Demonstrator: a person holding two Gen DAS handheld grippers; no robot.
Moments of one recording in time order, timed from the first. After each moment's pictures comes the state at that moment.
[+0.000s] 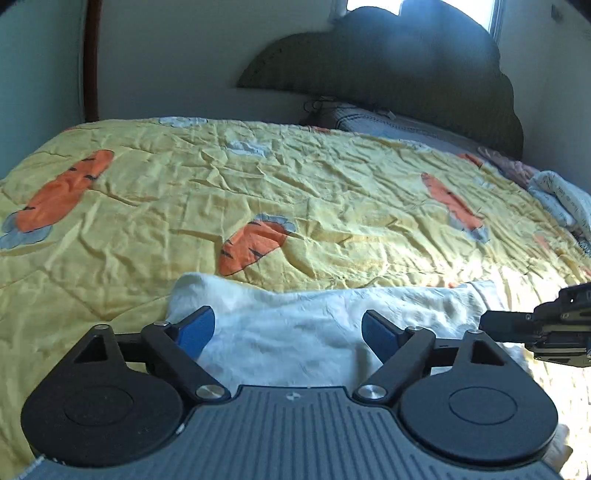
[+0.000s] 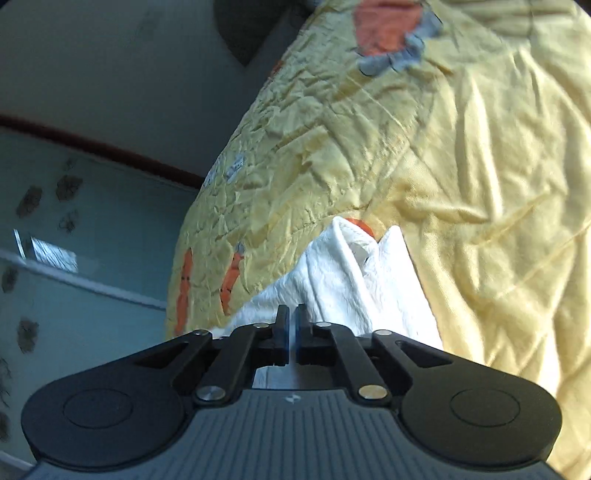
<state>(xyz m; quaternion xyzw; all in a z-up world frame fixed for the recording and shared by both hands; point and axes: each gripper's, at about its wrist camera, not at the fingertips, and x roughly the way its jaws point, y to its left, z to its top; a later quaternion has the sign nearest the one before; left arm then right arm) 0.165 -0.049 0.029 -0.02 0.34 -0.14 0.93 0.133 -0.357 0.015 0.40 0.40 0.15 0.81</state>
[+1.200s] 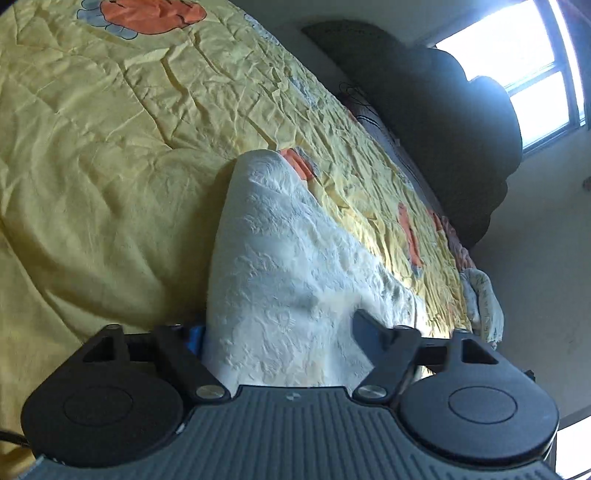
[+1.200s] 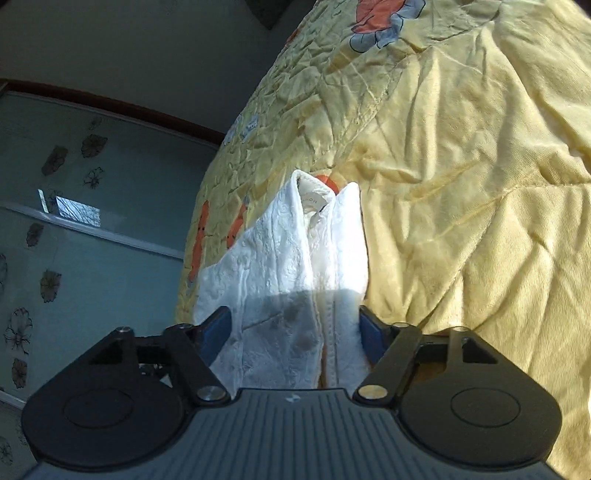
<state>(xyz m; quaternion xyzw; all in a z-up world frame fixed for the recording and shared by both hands) 0.142 0.038 -0.003 -0.32 0.44 -0.16 0.82 0.129 -0.399 -0.031 0.41 0.45 0.21 0.77</state>
